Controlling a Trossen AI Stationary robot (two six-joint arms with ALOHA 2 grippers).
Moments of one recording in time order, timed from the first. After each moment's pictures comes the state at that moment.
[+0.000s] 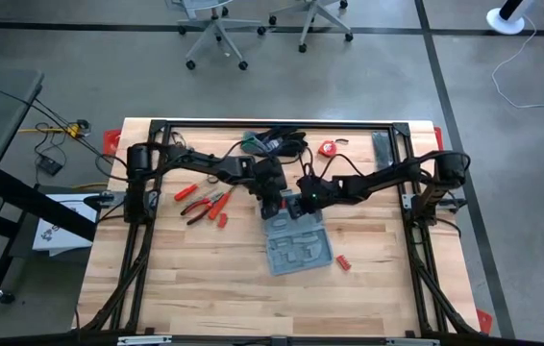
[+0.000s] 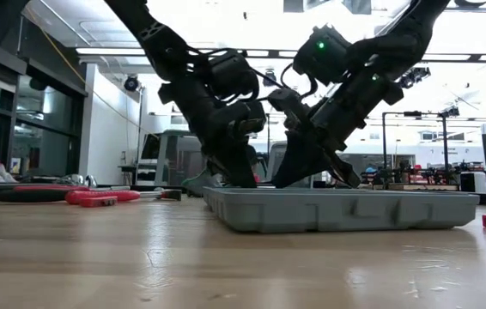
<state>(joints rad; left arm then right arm) 0.22 1.97 1.16 -0.19 0.28 -0.08 -0.07 1.75 0.80 0.14 -0.06 0.99</state>
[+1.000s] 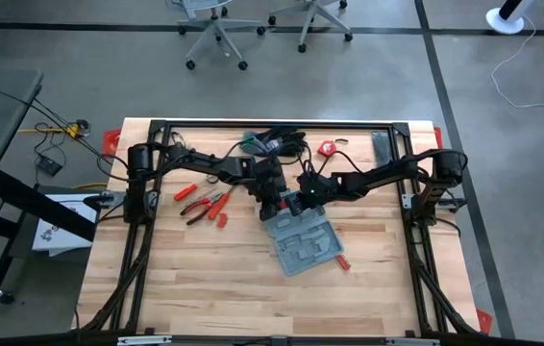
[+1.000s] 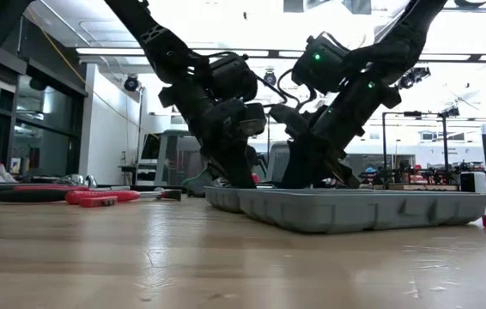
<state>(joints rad) 0.22 1.96 1.16 -0.17 0.38 -0.07 -0.11 1.78 0.81 0.08 -0.02 0.88</state>
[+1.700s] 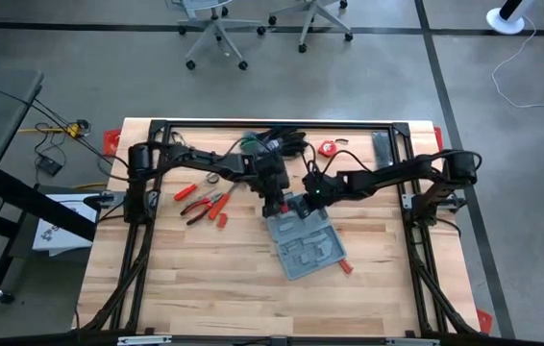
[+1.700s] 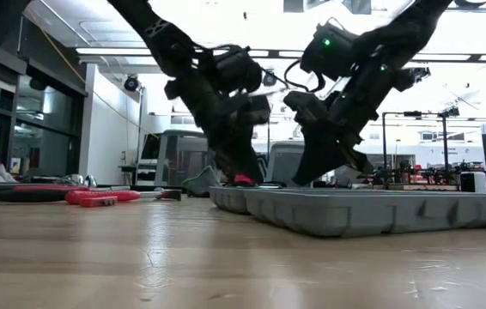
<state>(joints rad) 0.23 1.98 1.21 -0.21 0.34 -0.01 -0.10 1.67 0.80 -0.06 -0.03 0.83</state>
